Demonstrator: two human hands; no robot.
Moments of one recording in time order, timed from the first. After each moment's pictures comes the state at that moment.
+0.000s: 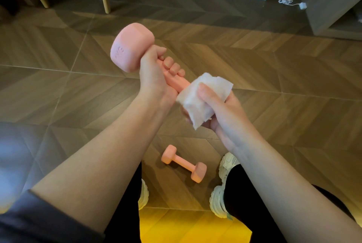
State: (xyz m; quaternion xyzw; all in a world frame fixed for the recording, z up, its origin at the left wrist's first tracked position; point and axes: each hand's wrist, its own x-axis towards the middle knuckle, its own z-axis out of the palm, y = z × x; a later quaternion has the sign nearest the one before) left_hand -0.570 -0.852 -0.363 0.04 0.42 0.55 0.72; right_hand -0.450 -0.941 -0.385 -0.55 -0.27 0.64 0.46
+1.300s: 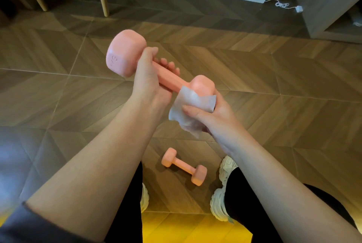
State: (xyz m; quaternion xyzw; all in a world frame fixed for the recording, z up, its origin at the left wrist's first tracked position) left_hand -0.583 -0.842 -0.368 -0.01 0.46 0.55 0.70; right_hand -0.459 -0.937 -0.393 -0.59 -0.36 0.59 0.42
